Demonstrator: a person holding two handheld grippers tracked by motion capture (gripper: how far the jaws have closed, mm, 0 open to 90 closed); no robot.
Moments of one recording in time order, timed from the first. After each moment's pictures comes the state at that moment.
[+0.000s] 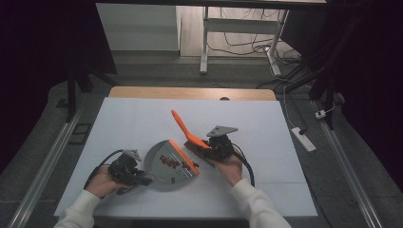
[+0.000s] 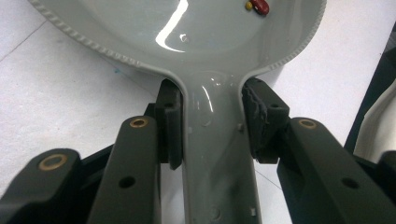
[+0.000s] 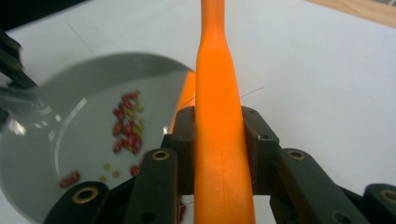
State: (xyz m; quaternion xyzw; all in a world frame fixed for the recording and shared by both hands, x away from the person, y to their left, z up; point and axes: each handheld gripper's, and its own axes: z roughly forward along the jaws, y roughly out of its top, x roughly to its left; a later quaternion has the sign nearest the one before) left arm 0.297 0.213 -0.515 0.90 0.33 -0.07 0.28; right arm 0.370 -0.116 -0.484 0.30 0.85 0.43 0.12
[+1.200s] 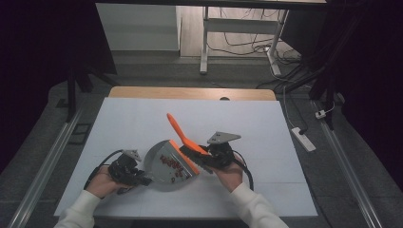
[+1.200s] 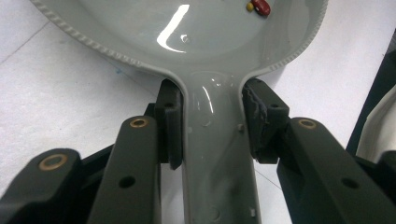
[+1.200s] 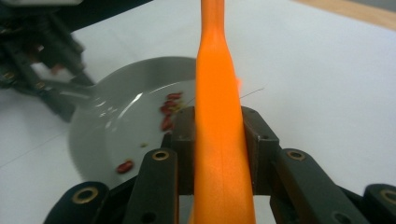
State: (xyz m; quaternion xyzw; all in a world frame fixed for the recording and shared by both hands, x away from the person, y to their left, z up) left arm 0.296 0.213 -0.516 0.90 0.33 -0.06 0.28; right arm 0.343 -0.118 -0.471 0.28 0.83 0.47 0.11
